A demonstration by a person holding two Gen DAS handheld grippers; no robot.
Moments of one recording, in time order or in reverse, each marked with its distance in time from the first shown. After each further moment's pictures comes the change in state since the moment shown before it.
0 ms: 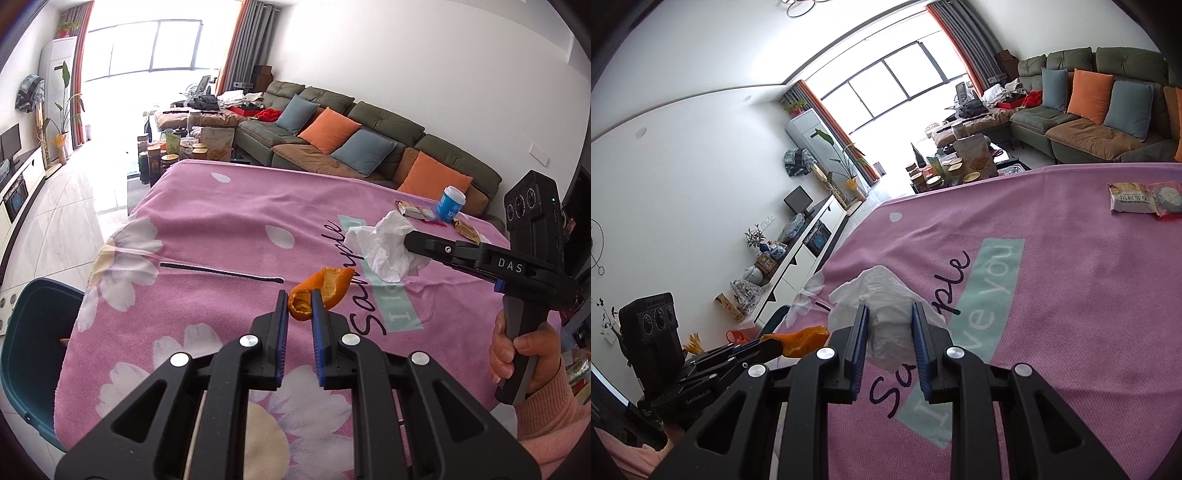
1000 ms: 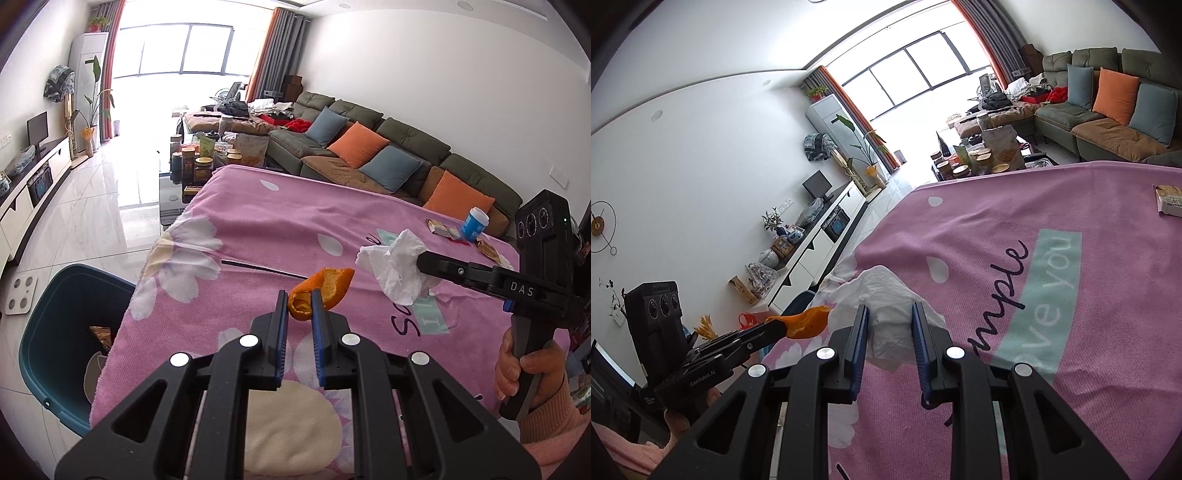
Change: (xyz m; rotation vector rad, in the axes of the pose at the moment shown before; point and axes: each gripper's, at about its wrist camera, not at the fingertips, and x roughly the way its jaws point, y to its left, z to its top) left arm -0.028 0.038 -0.005 -0.071 -0.044 0.084; right arm 0.026 0.031 -0.004 -0.048 0.048 0.063
